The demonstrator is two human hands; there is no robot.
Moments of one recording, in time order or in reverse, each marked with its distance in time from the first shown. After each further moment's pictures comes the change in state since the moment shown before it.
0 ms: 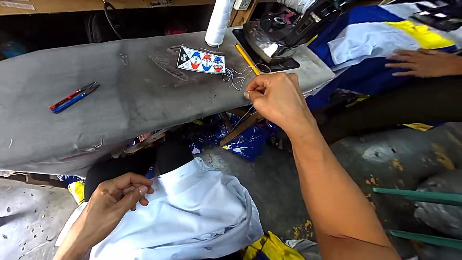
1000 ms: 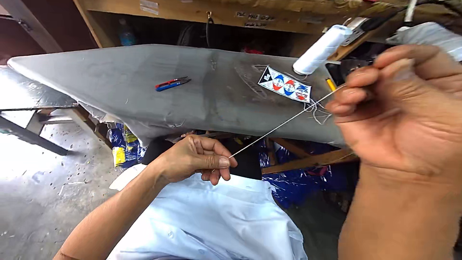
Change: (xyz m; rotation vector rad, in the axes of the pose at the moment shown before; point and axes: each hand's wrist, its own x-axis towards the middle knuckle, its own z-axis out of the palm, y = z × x) left_hand 0.047 0.051 0.004 -0.602 -0.262 0.029; right_hand 0.005 -0.112 -0.030 1.440 -0.142 -0.383
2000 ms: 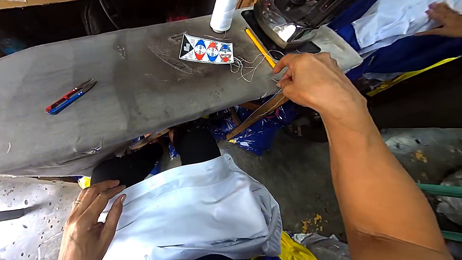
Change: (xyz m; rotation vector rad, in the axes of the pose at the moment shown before) left_hand -0.103 -0.050 -0.030 1.491 0.561 0.084; right_hand -0.037 0.029 -0.140 -1.583 0.017 0.659
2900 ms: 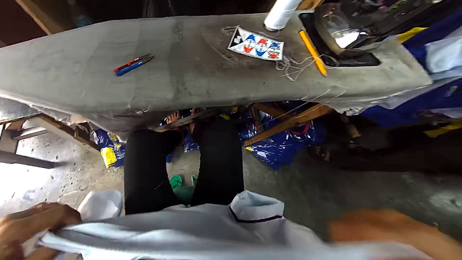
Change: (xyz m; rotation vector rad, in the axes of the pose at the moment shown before) left_hand -0.062 0.012 -0.160 -0.137 -0.589 -0.105; right_hand -0.221 0.012 0.017 1.104 -0.338 -0.636
